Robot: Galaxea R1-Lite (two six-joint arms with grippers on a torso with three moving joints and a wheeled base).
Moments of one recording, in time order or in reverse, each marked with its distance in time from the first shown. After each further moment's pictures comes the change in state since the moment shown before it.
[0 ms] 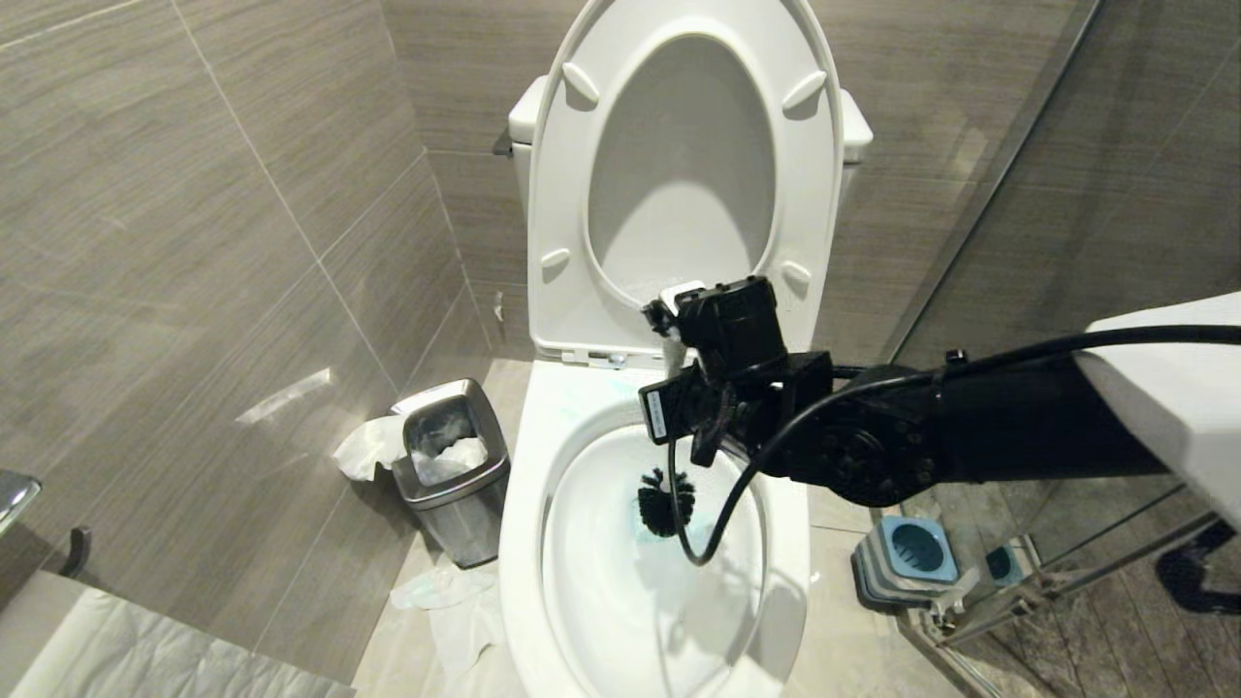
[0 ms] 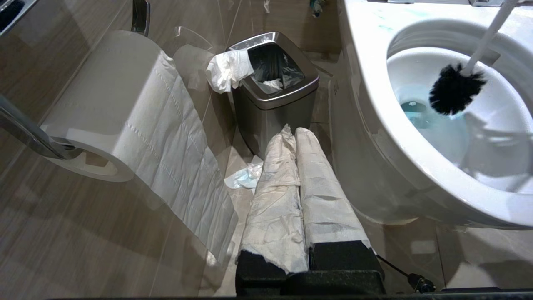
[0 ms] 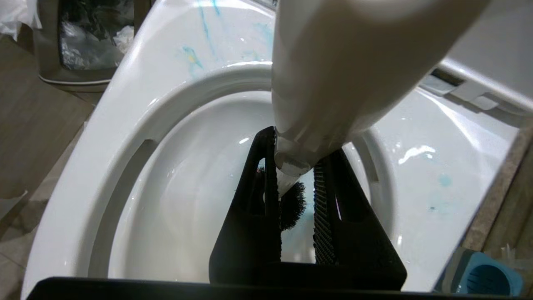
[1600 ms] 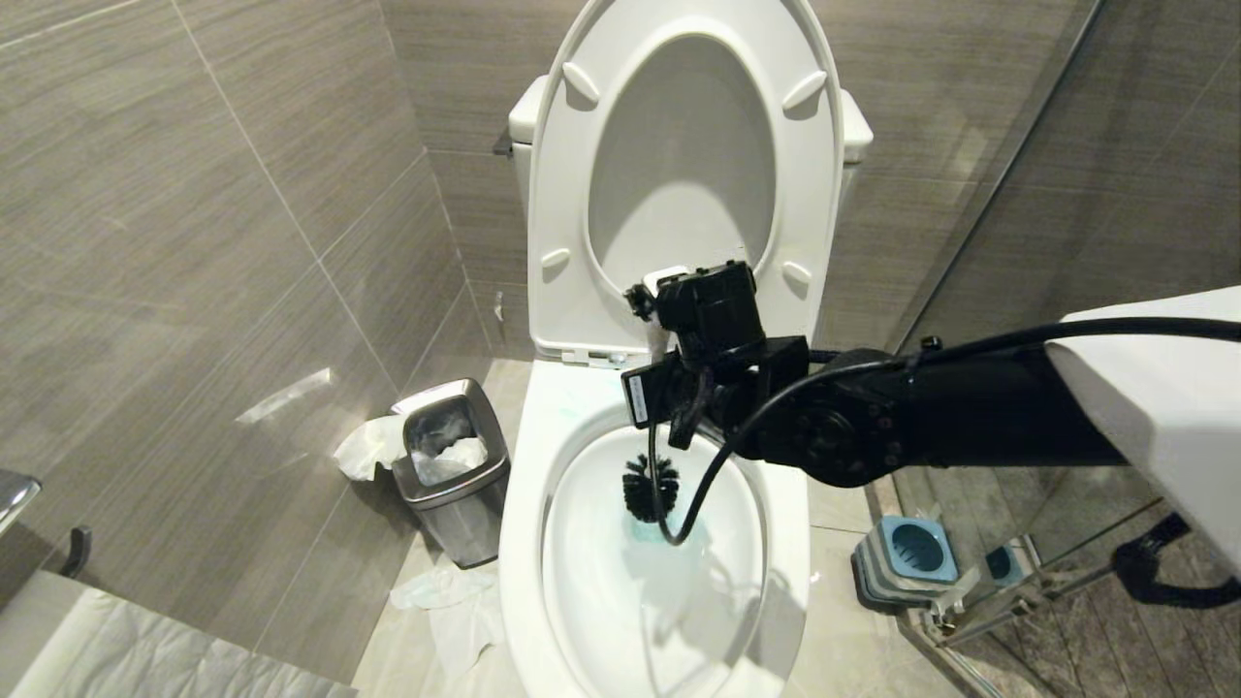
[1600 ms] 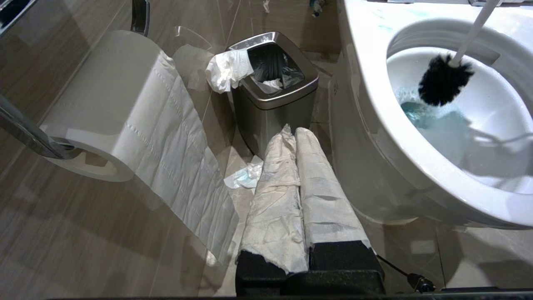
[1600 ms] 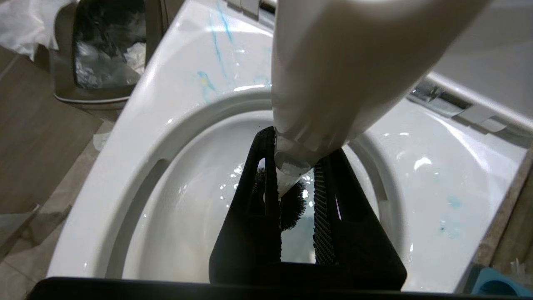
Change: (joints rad) left arm 0.000 0.000 0.000 0.000 -0.001 0.000; right arm 0.012 0.045 -0.113 0.043 -0.004 0.004
